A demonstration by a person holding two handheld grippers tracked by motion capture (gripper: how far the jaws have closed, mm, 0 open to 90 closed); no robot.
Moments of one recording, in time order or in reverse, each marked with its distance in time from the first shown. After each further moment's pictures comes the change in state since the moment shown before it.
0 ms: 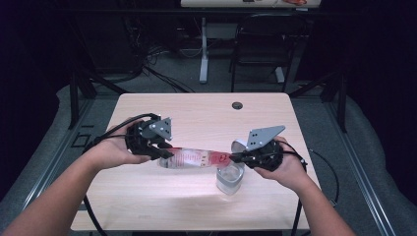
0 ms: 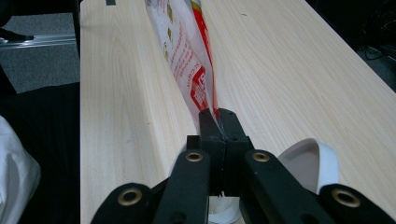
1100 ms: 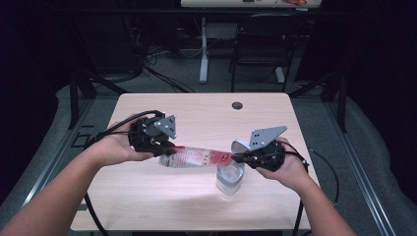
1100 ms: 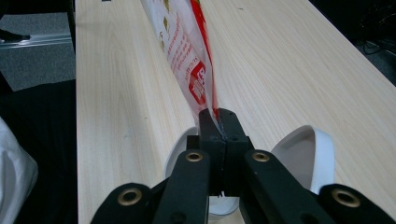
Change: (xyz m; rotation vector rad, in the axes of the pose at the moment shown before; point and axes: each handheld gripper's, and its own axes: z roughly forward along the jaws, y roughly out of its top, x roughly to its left) left arm 0.000 0.014 -0.006 0.029 0.006 0.030; right arm -0.003 -0.006 -0.001 0.010 -0.008 0.016
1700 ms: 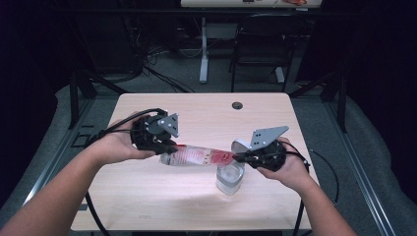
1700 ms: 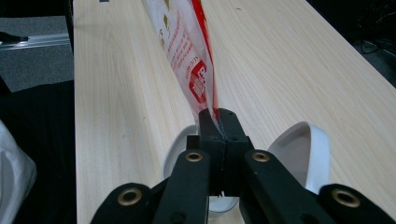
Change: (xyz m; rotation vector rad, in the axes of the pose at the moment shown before) left arm 0.001 0.009 -0.003 0.019 0.011 0.013; right arm -0.001 -0.002 -0.002 -0.007 -0.005 0.007
